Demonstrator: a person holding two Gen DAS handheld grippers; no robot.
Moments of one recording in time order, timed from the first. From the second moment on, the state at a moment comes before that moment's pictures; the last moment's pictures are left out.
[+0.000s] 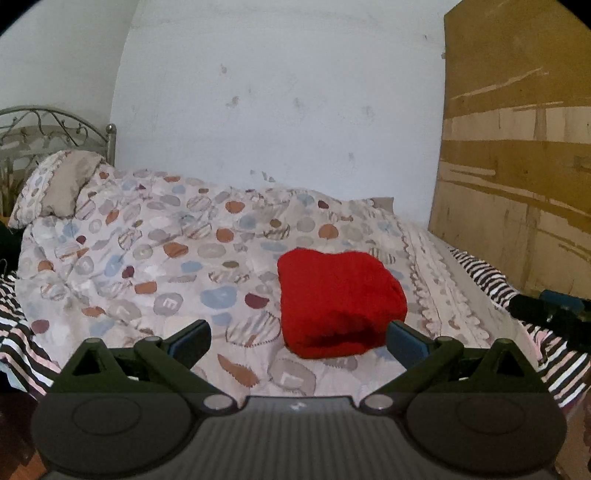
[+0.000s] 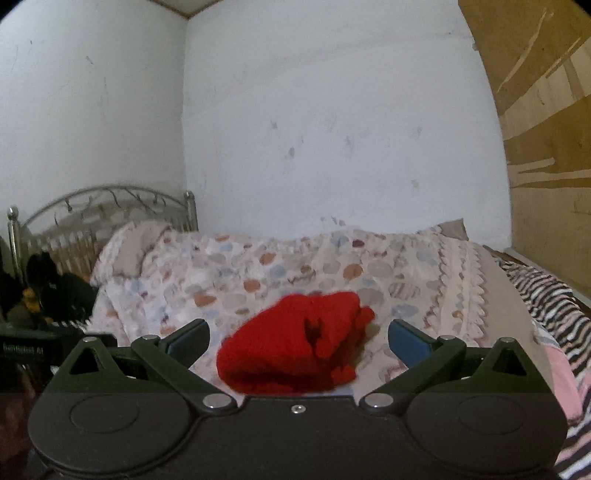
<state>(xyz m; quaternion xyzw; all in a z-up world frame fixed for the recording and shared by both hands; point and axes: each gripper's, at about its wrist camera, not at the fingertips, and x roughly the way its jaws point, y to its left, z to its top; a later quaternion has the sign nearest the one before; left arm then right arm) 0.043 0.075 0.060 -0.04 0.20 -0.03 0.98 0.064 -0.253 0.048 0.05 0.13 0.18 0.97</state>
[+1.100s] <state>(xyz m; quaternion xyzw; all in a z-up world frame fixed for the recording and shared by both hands) 0.043 0.070 0.049 -0.05 0.21 -0.03 0.98 0.064 -0.245 0.036 0.05 0.14 0.18 0.97</state>
